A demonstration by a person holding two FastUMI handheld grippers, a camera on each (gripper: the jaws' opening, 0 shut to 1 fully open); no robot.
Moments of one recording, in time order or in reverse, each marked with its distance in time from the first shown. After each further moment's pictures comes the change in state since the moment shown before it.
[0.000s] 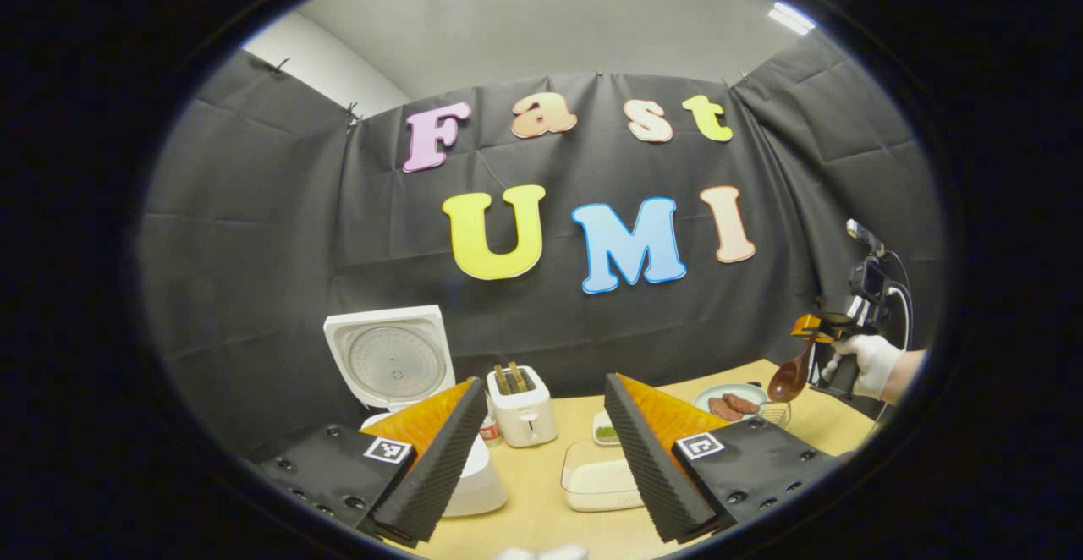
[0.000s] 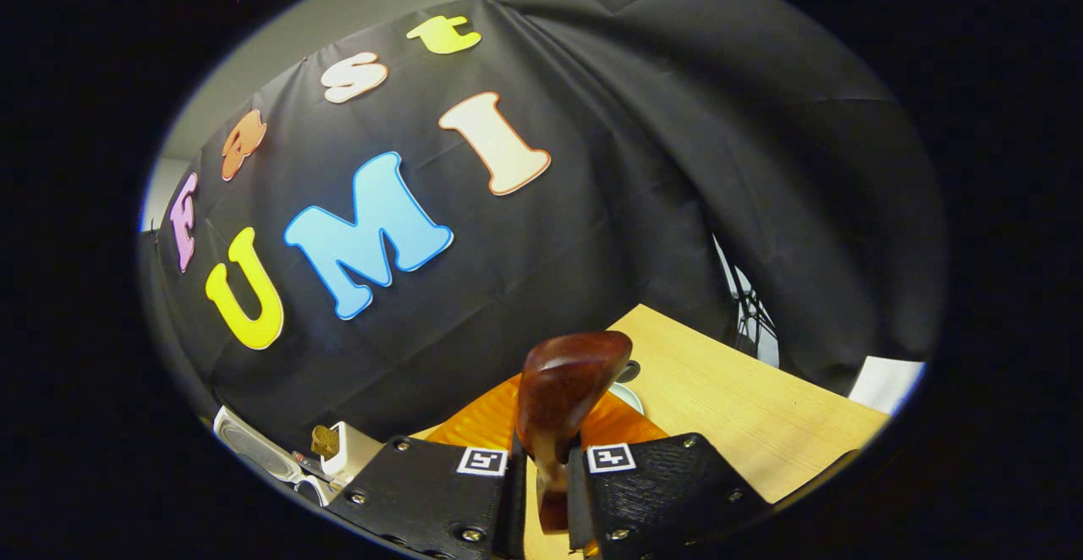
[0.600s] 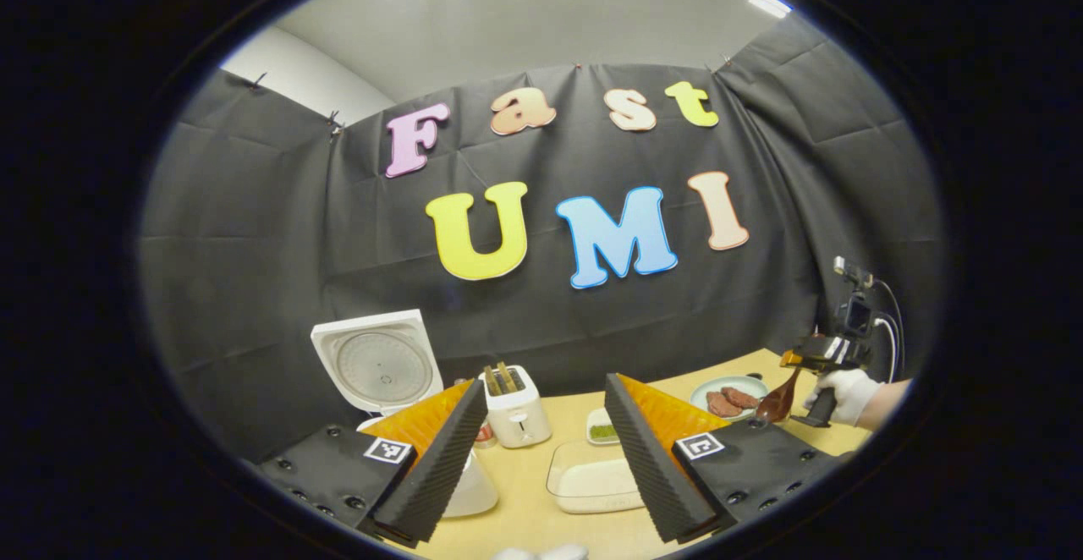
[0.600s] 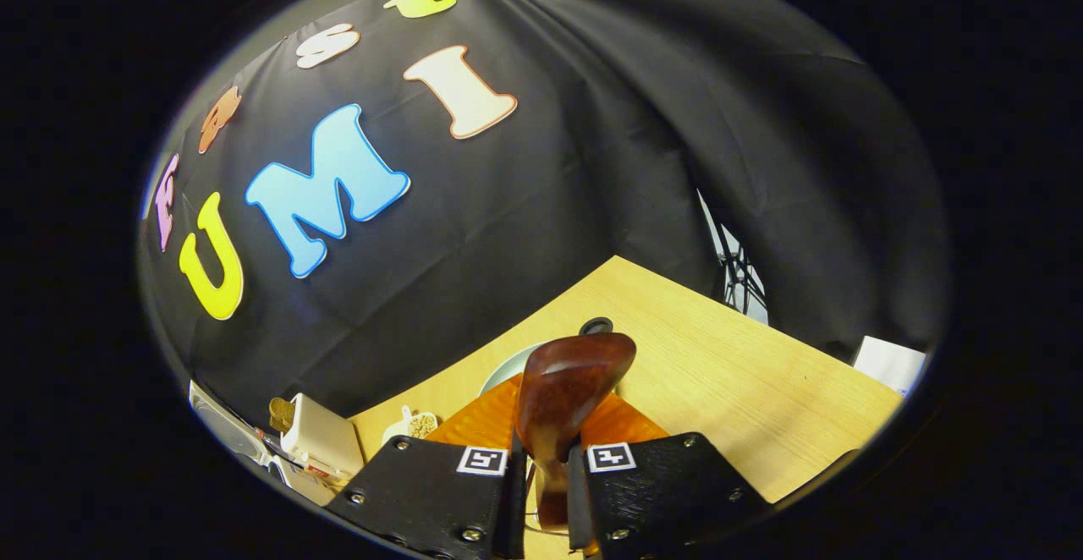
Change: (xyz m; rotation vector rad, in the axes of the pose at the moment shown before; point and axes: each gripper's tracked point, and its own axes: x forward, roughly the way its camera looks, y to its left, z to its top) left arm 0.012 -0.036 -0.005 0.044 0.037 -0.003; right arm 0.043 -0.051 -0.070 -0.020 0.117 -0.062
